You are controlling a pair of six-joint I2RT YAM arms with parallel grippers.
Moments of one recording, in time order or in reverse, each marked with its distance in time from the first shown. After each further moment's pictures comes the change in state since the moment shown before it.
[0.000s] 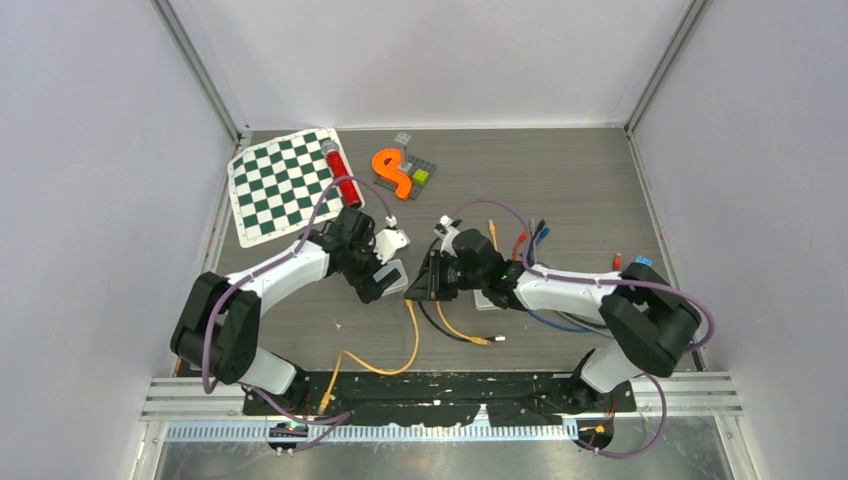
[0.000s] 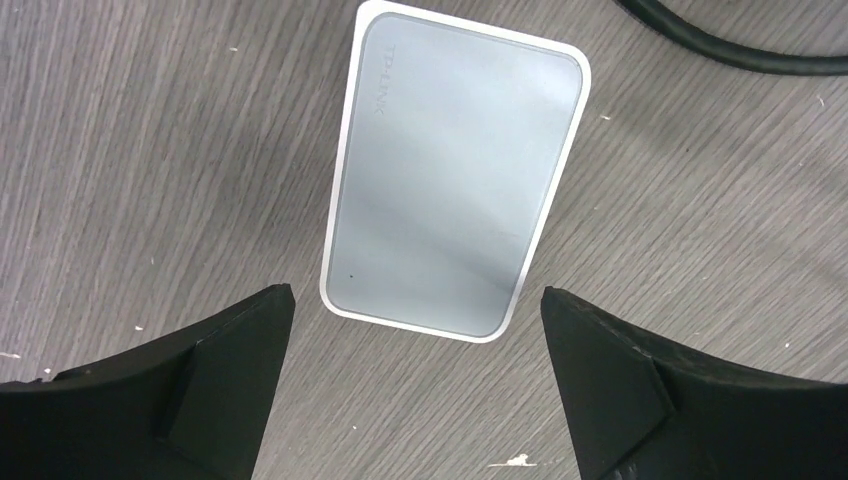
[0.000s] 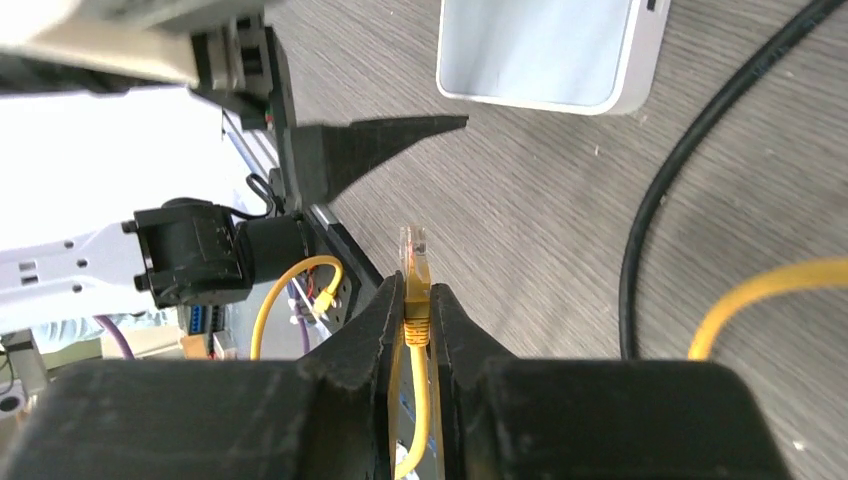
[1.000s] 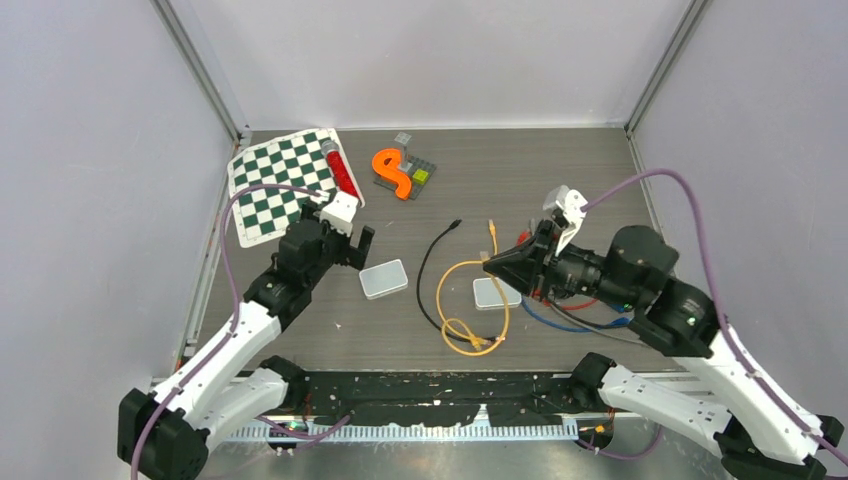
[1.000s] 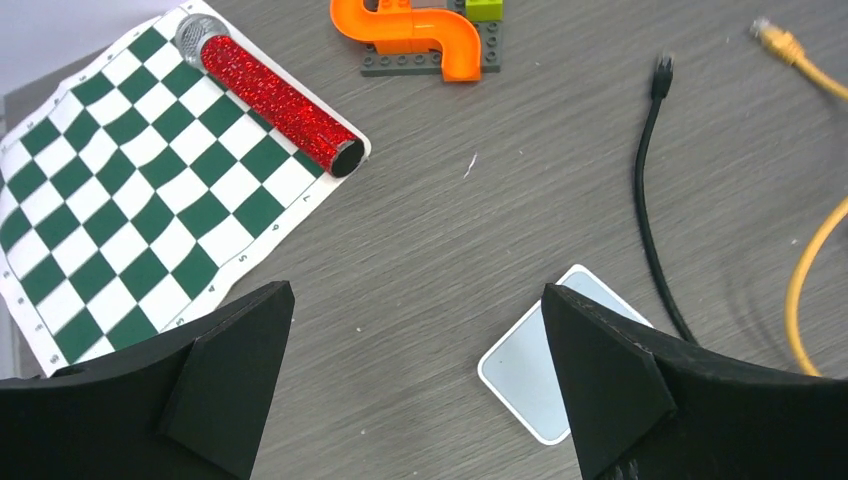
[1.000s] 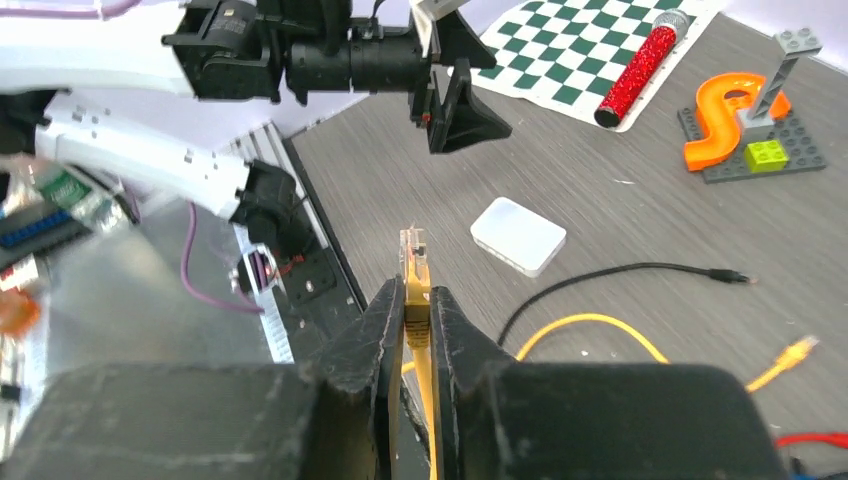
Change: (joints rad) left arm 0.002 -0.560 -0.200 0.412 -0.322 -0.344; right arm -0.026 -0.856 0.306 -0.720 0.118 -0.655
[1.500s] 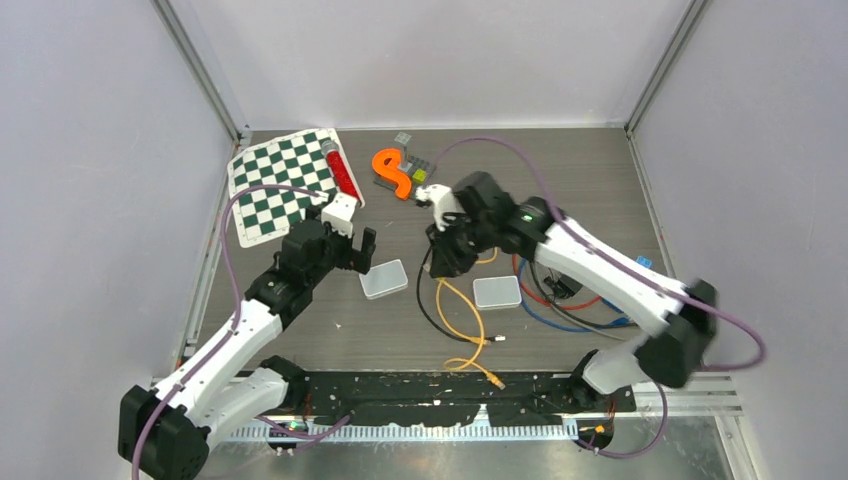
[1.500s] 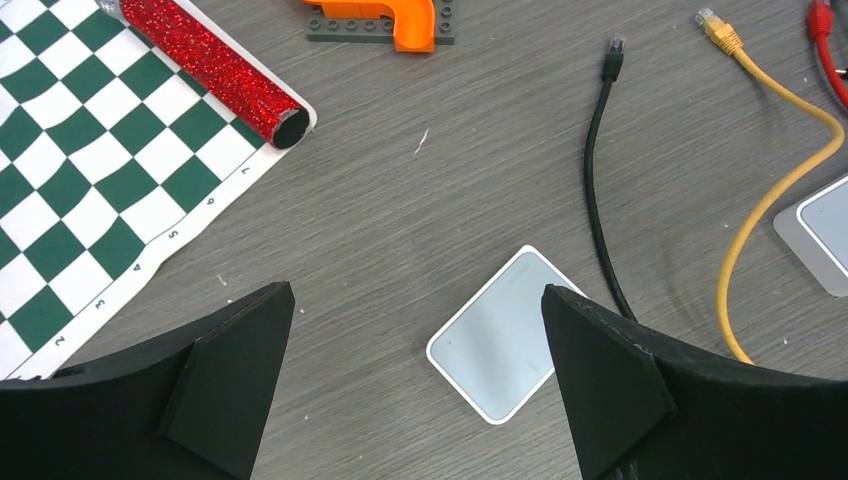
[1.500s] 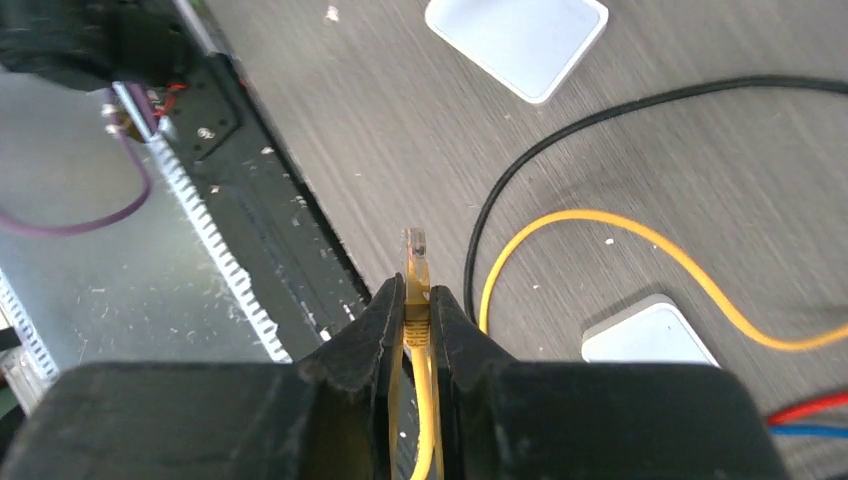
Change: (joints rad) left arm 0.002 -0.001 -0.005 -0.036 0.044 -0.138; right arm -0.007 0.640 0.301 -0.319 -0.108 -0.182
